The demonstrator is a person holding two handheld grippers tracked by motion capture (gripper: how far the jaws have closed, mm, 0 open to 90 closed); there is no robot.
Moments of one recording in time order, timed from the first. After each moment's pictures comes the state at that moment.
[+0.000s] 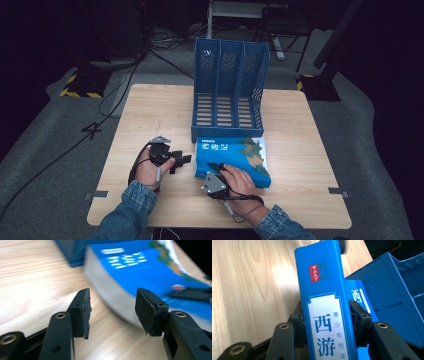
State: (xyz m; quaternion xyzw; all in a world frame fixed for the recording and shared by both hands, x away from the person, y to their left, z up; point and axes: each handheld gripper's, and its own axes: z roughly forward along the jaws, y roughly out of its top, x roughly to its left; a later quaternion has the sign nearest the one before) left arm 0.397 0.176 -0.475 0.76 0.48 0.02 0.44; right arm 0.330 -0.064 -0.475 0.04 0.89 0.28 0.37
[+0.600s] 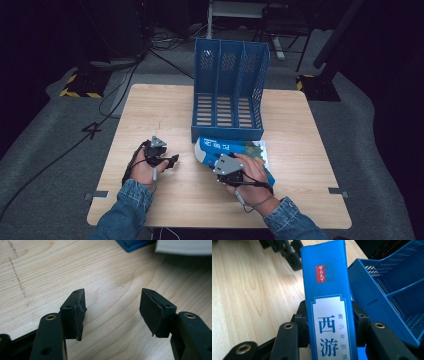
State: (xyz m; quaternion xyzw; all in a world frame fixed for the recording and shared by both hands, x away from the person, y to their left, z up) left arm 0.408 0.196 -0.498 0.80 0.46 0.15 0.36; right arm 0.345 -0.088 -0.424 0.11 0.88 0.35 0.30
